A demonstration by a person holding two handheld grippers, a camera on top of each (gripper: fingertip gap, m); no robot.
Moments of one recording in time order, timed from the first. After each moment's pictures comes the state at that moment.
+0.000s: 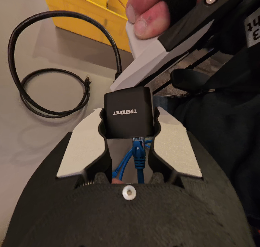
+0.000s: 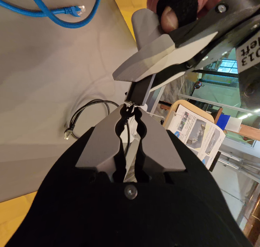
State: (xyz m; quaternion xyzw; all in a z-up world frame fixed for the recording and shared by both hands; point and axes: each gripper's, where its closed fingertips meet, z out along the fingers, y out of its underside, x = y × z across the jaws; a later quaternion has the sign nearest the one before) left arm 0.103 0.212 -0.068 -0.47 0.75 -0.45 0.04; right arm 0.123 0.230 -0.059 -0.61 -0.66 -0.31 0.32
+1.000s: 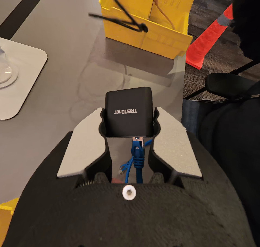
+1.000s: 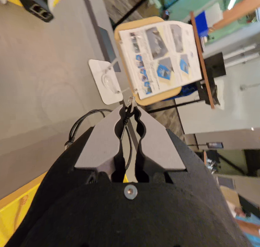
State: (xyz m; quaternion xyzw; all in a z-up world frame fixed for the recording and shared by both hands) left arm 0.107 0.264 -0.052 -0.52 0.74 -0.39 0.16; right arm 0.280 0.156 0.085 -0.76 -0.33 -0.32 0.46
